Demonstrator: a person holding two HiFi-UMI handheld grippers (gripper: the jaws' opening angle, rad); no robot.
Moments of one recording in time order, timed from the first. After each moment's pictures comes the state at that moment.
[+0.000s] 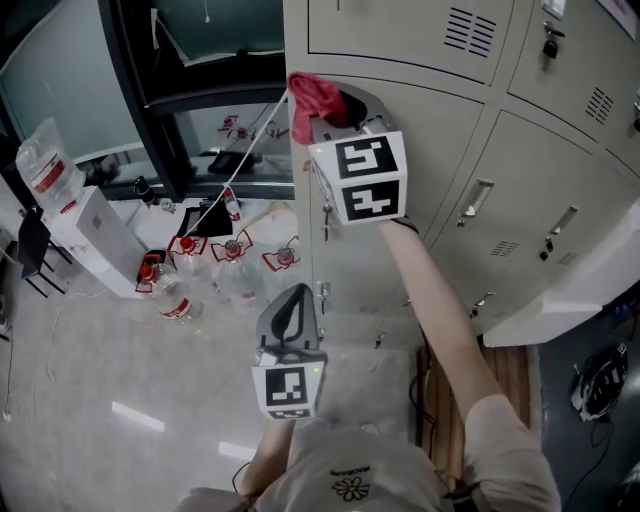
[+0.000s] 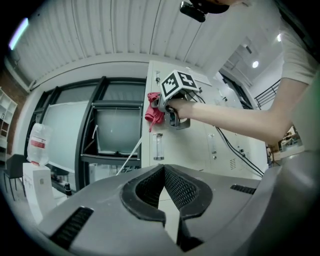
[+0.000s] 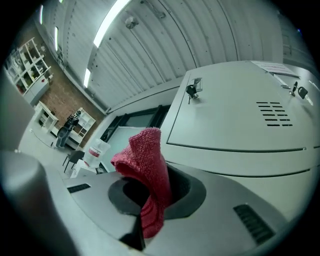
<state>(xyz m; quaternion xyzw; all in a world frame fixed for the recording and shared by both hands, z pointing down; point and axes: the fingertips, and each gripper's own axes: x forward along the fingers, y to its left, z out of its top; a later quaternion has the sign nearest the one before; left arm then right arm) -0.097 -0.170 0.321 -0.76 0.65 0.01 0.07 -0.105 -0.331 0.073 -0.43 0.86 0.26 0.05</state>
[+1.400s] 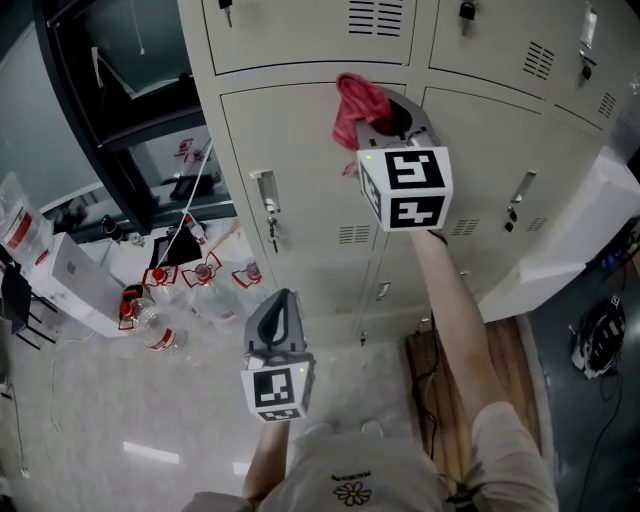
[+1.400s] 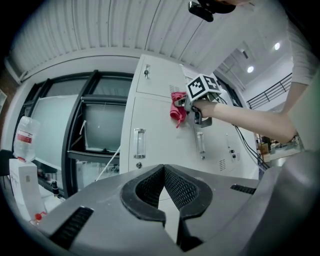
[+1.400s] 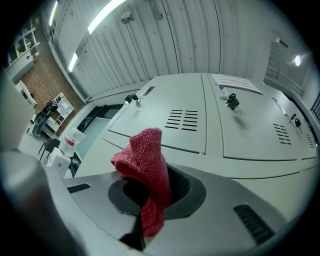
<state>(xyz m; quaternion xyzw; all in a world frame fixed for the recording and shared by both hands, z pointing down) -0.047 -0.193 0.327 -0.79 0.60 0.01 0.06 0.074 -0.345 0.068 -0.55 0.79 0.27 0.05</state>
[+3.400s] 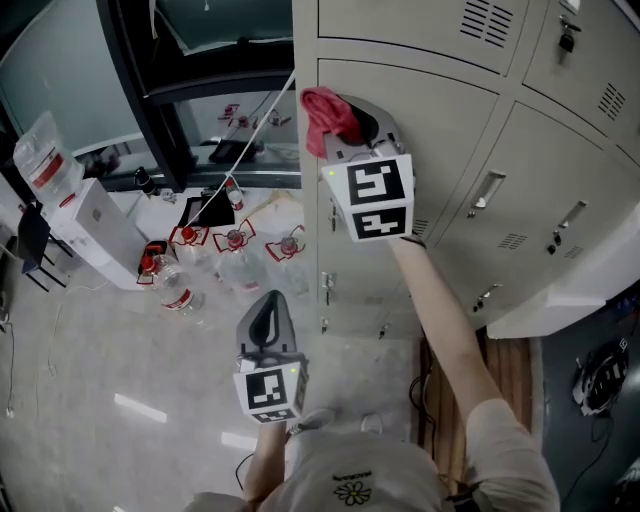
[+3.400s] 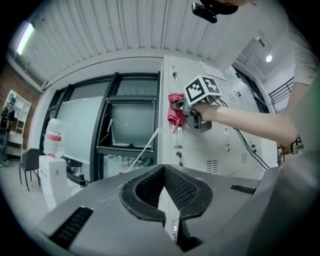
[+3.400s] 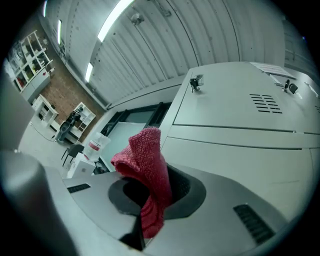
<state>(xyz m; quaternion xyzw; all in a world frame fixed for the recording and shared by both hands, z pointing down) -0.156 -0.154 0.351 -0.72 0.69 0.00 0.02 -0.103 -0.332 0.115 -0.45 0.85 0.27 0.03</state>
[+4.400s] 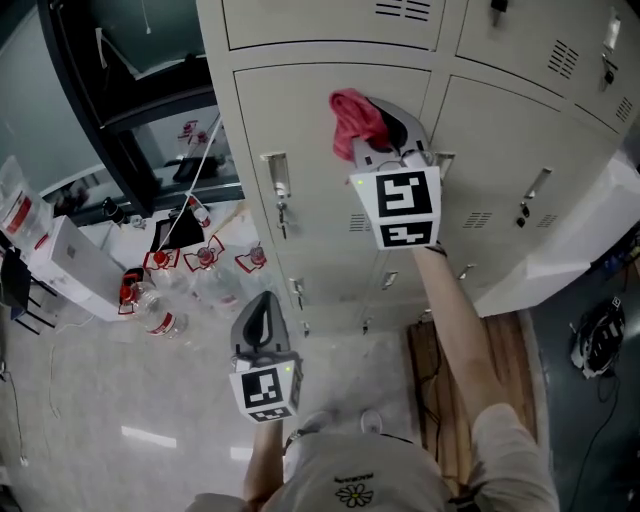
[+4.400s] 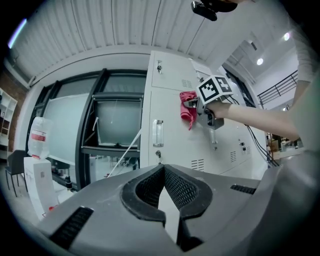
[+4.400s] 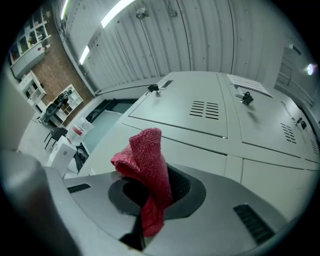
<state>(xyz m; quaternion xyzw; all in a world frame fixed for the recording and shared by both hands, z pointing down) -0.097 -0.186 0.356 -0.76 0.65 -0.01 0.03 0.039 -0.344 0.116 -0.53 0.79 0.30 0.00</state>
